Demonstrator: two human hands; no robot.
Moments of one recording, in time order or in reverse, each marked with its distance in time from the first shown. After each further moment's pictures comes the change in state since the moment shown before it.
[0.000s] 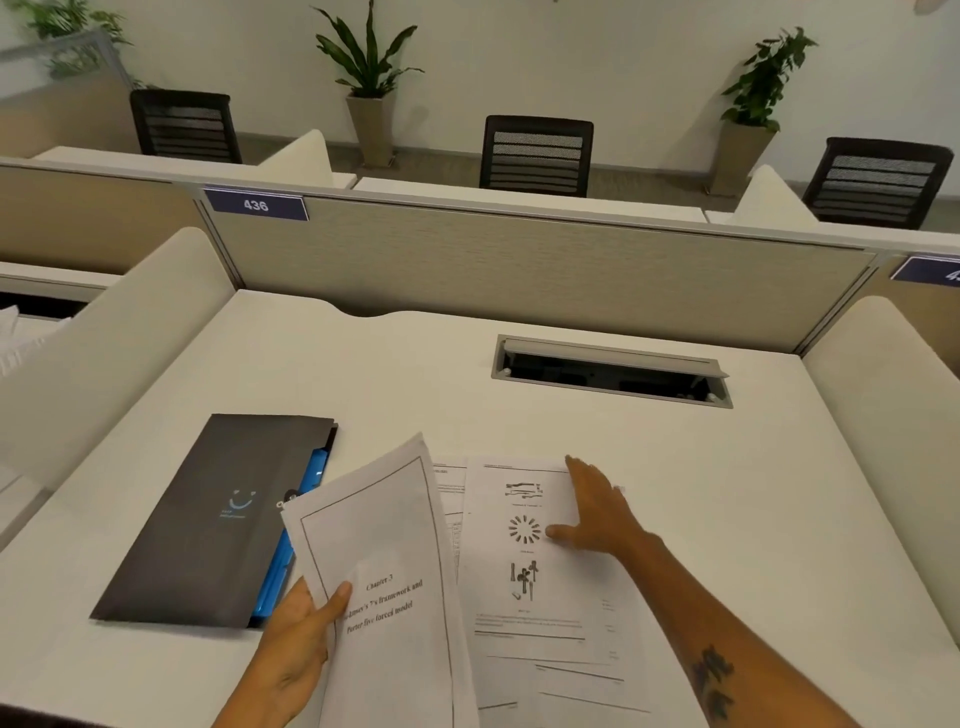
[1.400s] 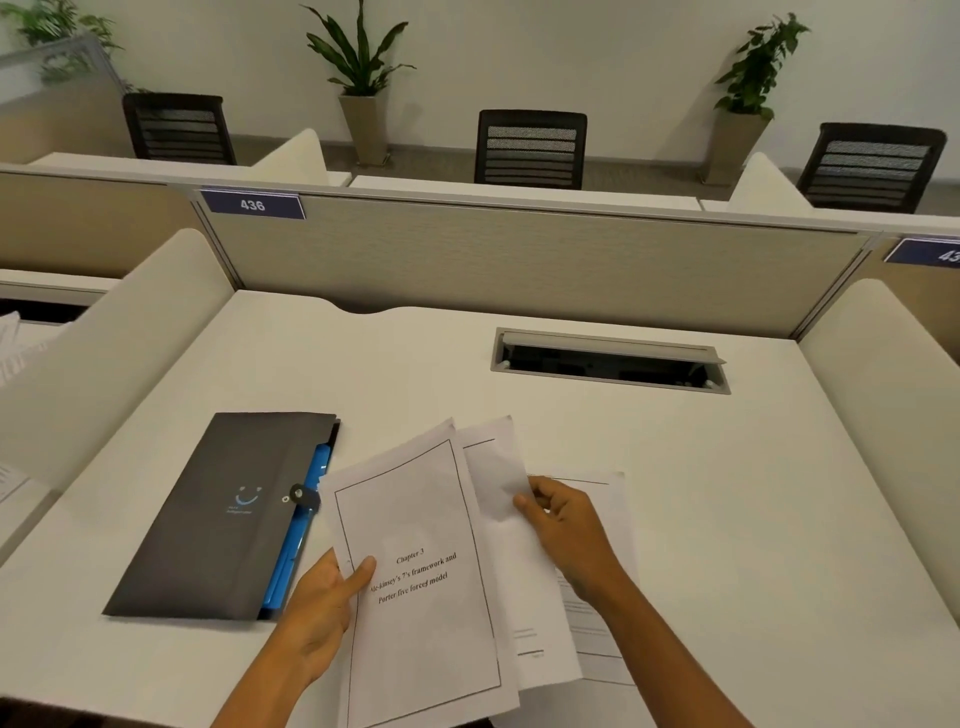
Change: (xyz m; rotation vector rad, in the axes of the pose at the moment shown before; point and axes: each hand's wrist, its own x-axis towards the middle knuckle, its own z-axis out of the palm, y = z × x) left_hand 0.009 0.012 0.015 0.119 -0.072 -0.032; right_hand -0.079 -0.090 0.009 1.080 0.178 -0.041
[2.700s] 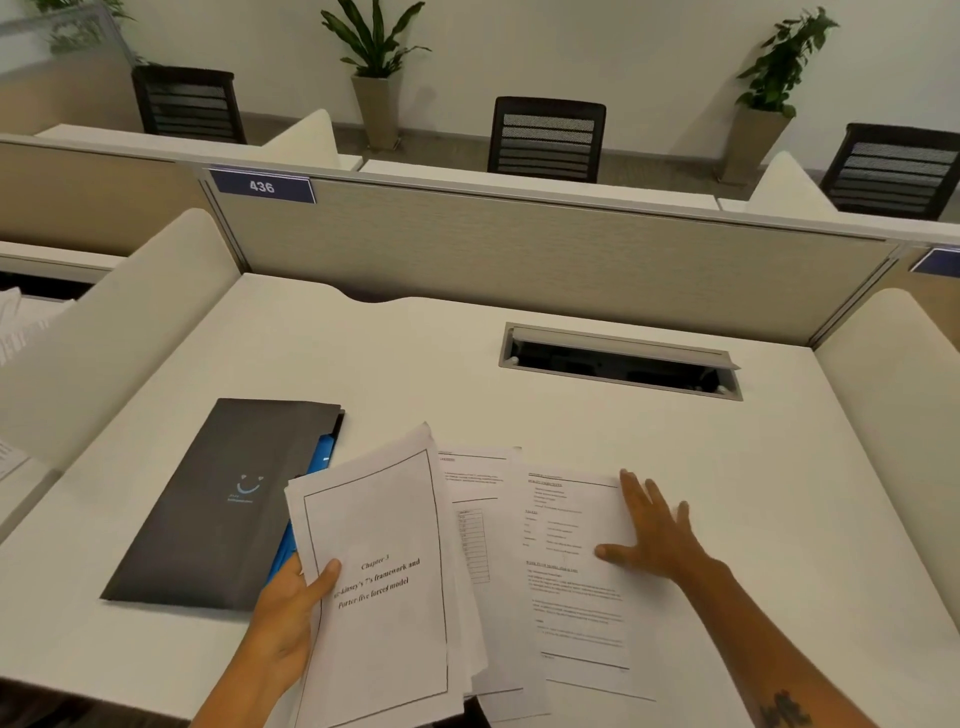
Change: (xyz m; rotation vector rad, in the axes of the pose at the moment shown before) left_hand 0.000 -0.009 -0.032 -0.110 0.173 0.038; right_hand 0.054 0.076 -0.133 -1.198 -0.184 0.141
